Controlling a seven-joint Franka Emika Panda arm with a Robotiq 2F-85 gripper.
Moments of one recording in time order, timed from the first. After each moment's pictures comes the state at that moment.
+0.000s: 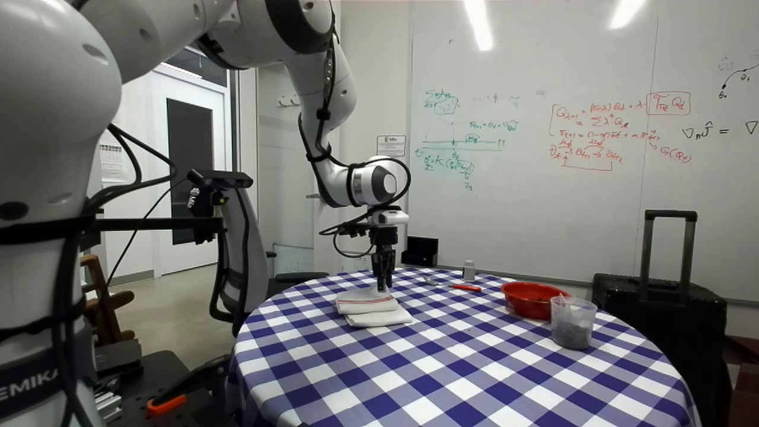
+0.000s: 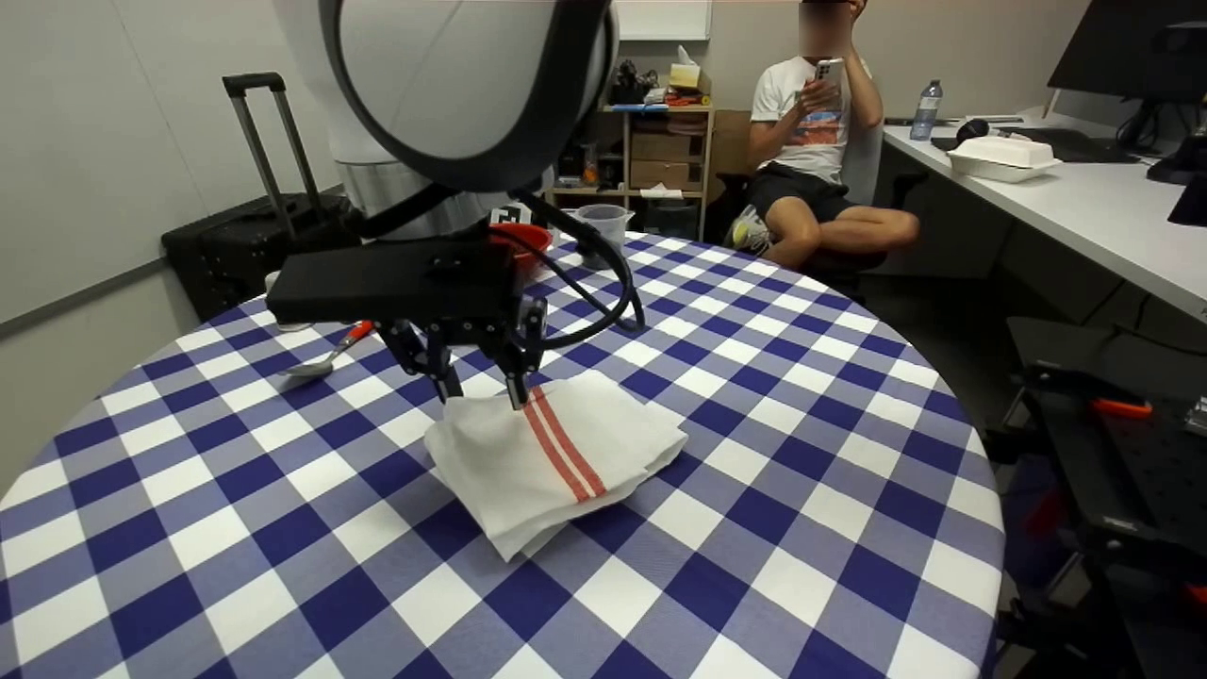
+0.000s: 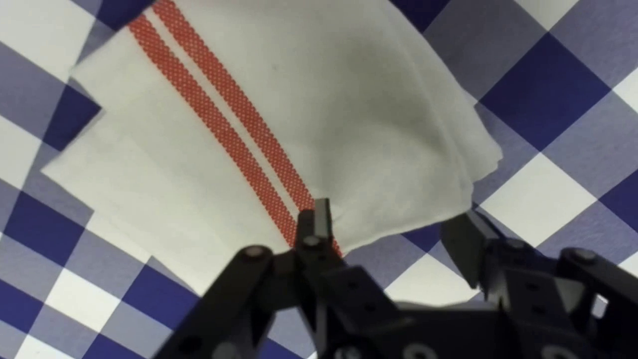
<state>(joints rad) 0.29 0.77 -0.05 -1.62 -0.10 2.35 1.51</state>
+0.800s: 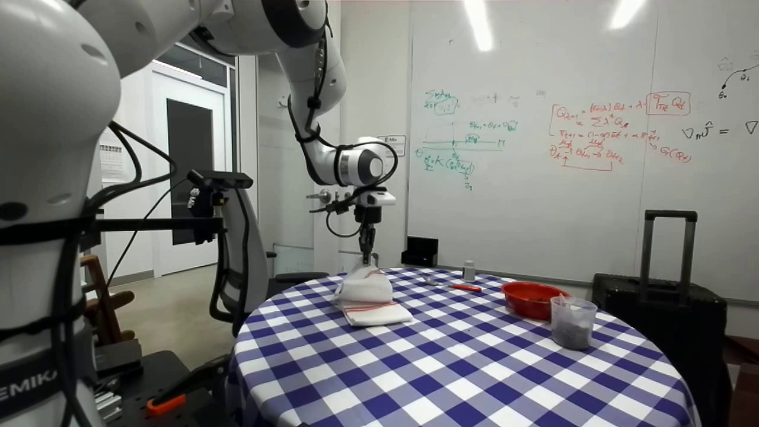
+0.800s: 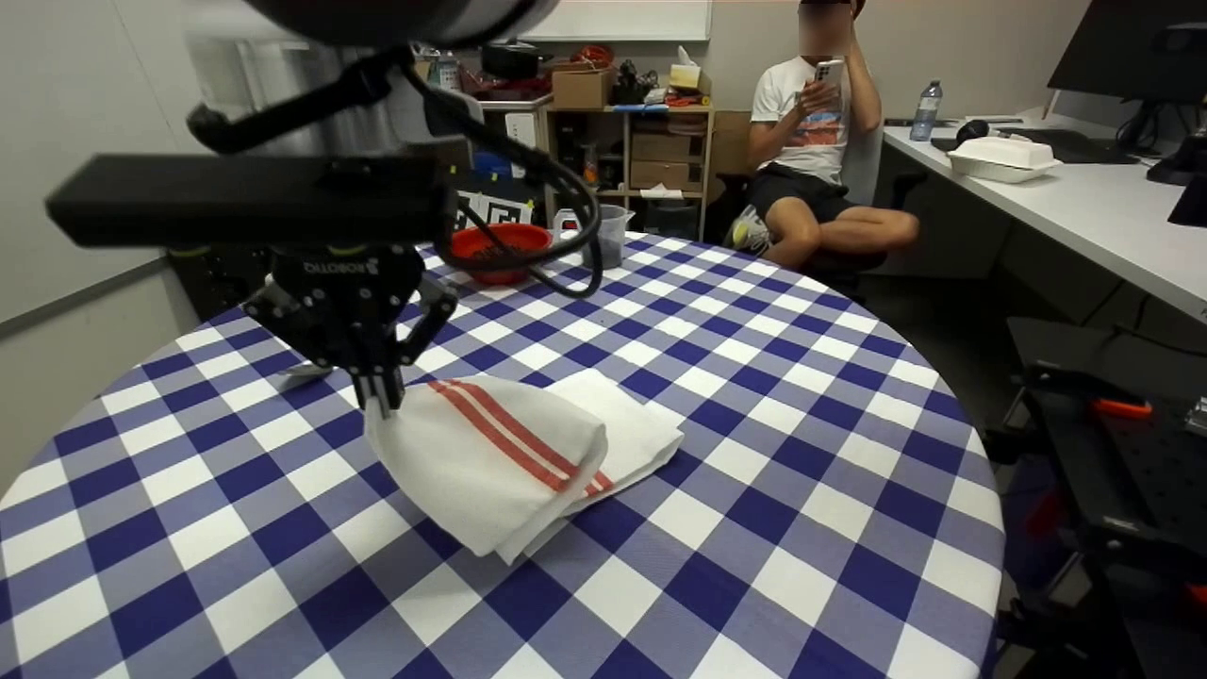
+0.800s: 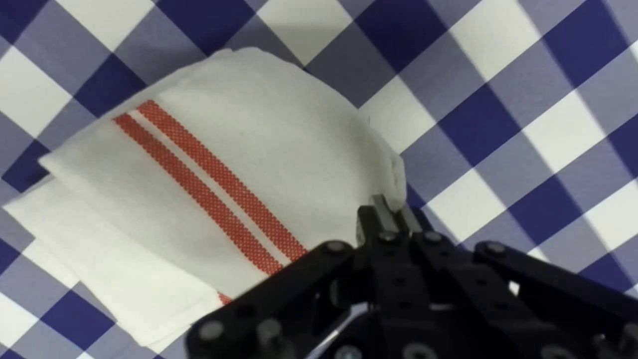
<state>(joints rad) 0.28 0.71 0.05 -1.58 -0.03 2.35 1.34</state>
